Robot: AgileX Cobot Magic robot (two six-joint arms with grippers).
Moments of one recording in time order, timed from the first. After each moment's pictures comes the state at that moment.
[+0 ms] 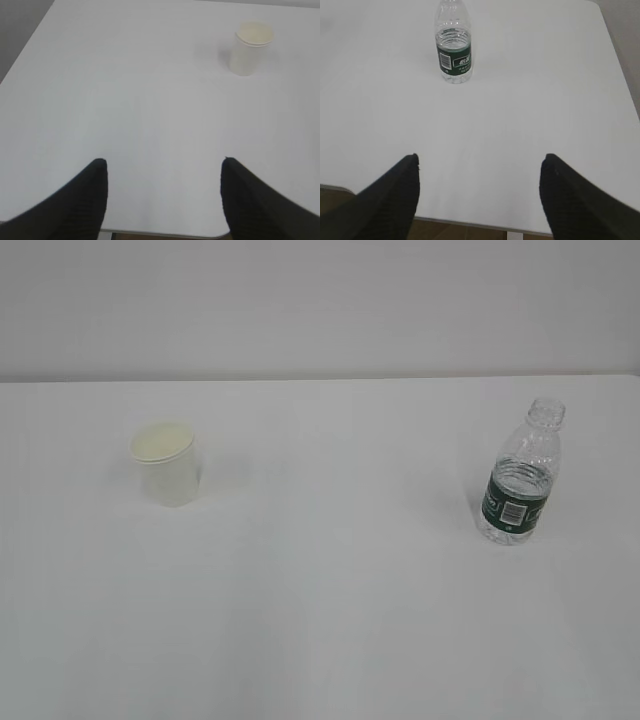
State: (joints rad) left arm -0.02 0.00 -0.53 0.08 1.11 -0.15; right arm 0.10 -0.02 -0.49 -0.08 1.14 -0.07
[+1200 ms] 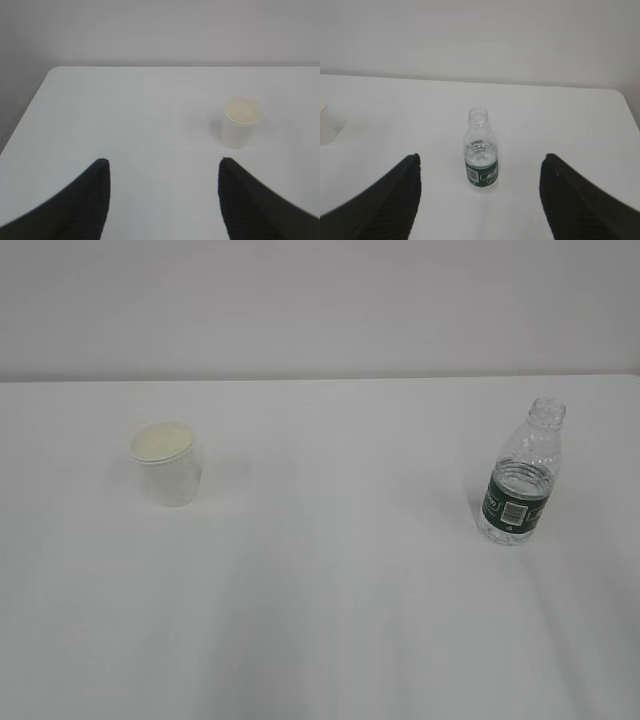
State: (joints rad) left arm -0.04 0.41 -0.62 0.09 0.66 -0.14; right arm 0.10 0.39 -0.61 0.06 0.64 -0.11
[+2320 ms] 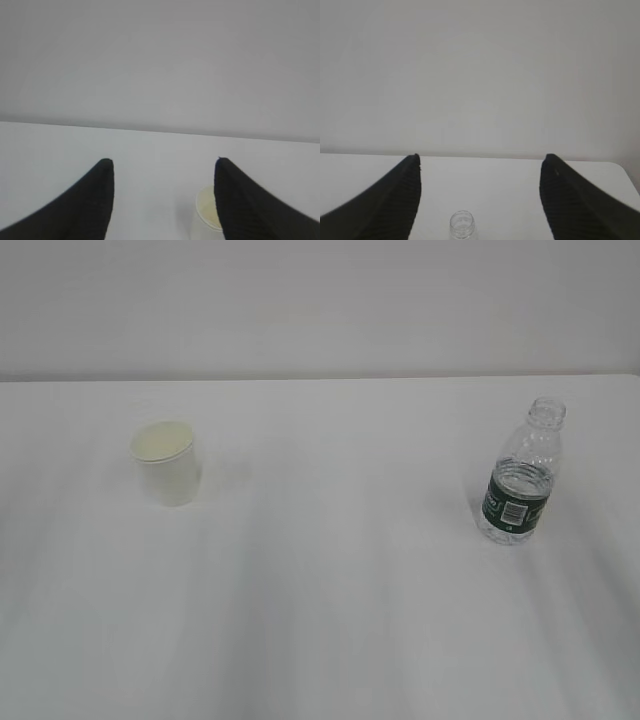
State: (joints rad) left arm -0.07 0.95 -0.54 -0.05 -0.16 -0.14; right arm 0.10 0.75 -0.57 0.06 0.01 -0.10
